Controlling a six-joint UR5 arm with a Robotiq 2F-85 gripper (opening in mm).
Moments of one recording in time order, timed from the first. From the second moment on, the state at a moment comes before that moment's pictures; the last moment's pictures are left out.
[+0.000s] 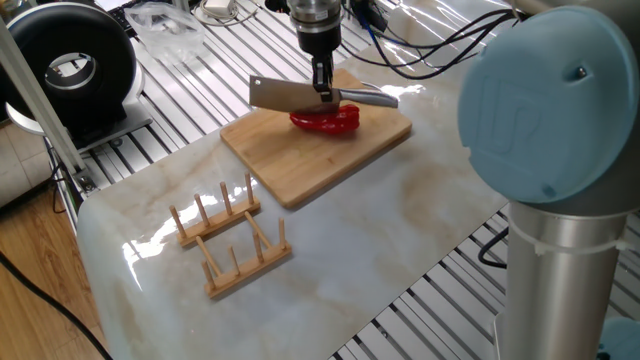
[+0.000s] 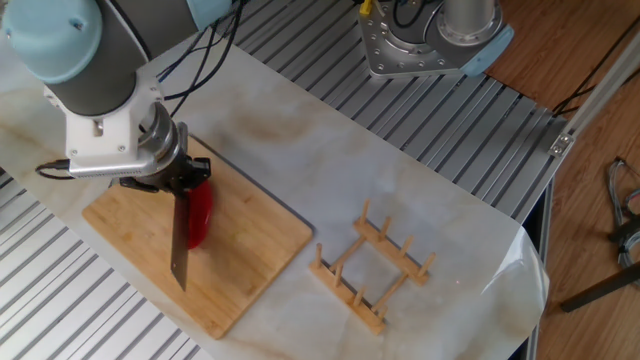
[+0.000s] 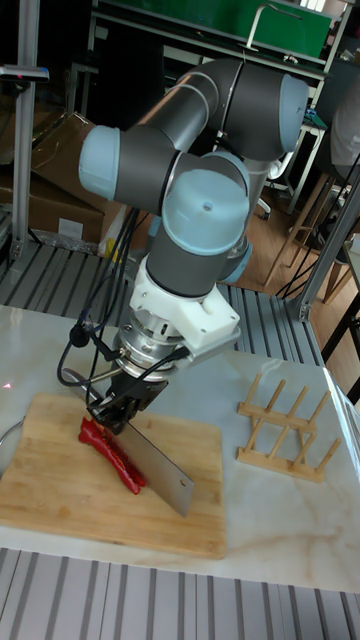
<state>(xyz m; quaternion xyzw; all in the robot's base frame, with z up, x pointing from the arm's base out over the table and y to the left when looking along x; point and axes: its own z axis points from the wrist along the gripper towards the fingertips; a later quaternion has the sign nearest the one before) 0.630 -0.062 0.094 0.38 -0.92 0.03 0.07</state>
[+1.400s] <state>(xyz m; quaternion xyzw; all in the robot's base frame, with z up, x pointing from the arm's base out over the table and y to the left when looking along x) 0.619 -0.056 0.100 0.37 -0.93 0.01 0.08</state>
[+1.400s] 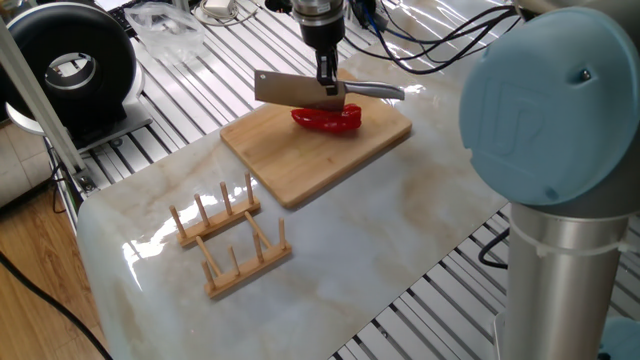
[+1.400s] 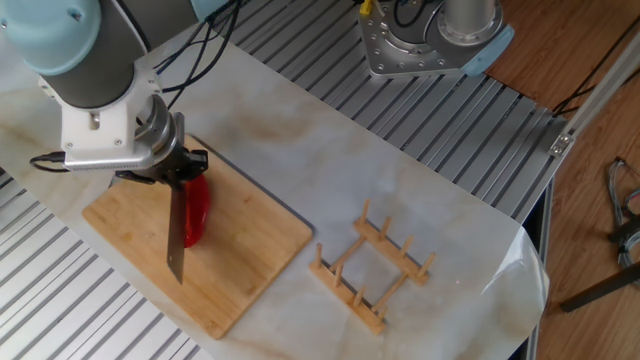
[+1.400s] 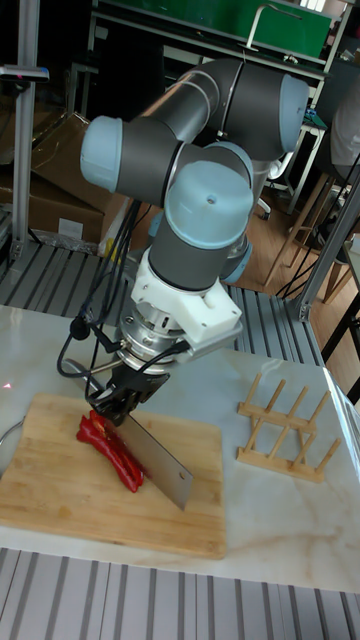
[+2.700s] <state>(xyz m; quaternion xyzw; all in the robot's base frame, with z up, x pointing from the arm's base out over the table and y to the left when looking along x) 0.616 -0.064 0.099 0.36 -0.93 0.02 0.09</state>
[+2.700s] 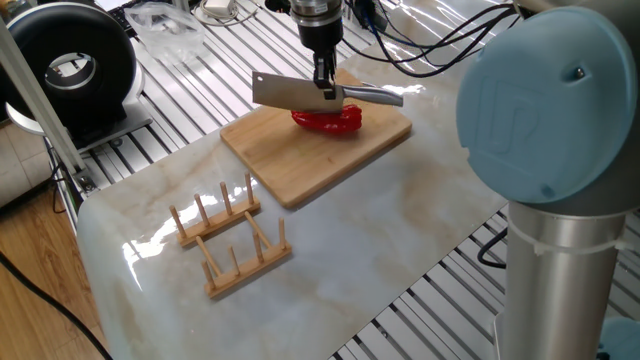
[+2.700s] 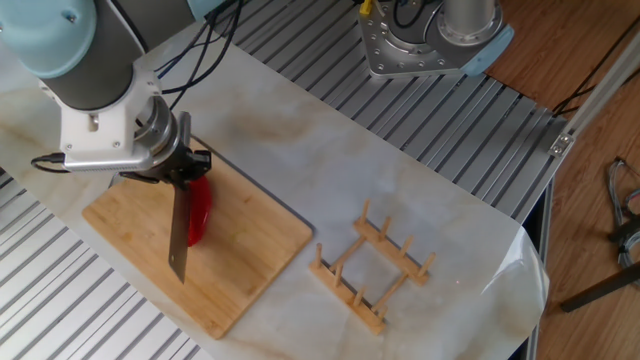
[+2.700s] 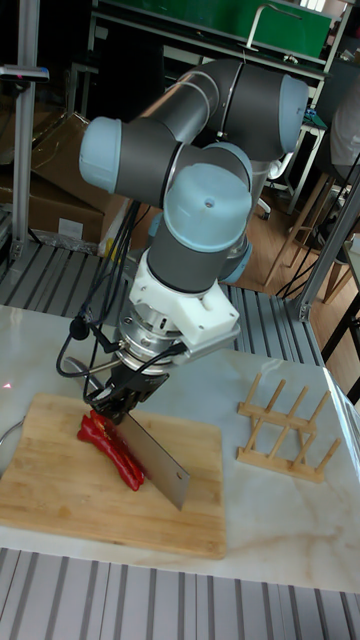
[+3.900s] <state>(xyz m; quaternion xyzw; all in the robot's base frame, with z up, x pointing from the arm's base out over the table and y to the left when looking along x) 0.592 -0.092 0.101 0.37 -0.92 0.03 0.11</state>
